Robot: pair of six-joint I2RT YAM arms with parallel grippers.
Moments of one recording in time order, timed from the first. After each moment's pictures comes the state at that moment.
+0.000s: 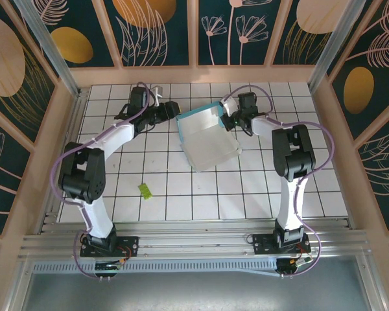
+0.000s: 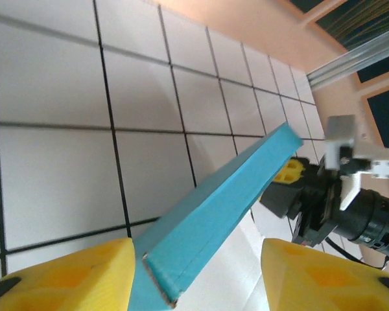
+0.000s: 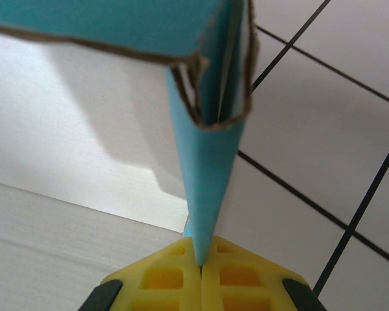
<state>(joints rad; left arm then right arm) -0.31 1.82 1.33 -0.06 0.43 -0.61 0.27 2.08 1.41 -0.07 -0.32 -0.34</state>
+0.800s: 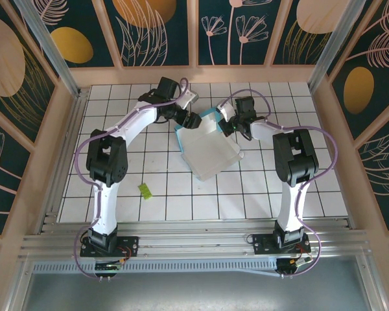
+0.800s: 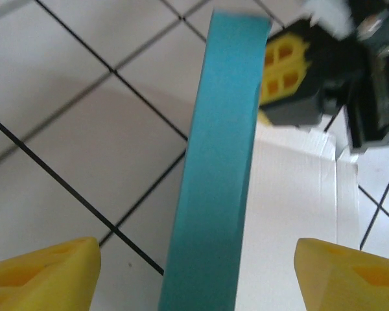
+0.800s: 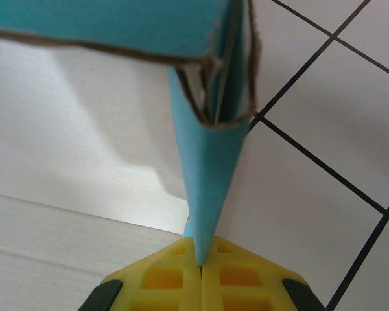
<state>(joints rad) -0.43 2.16 1.86 -0.65 0.52 0.14 0.31 2.01 1.33 -0.07 -0.31 -0.39</state>
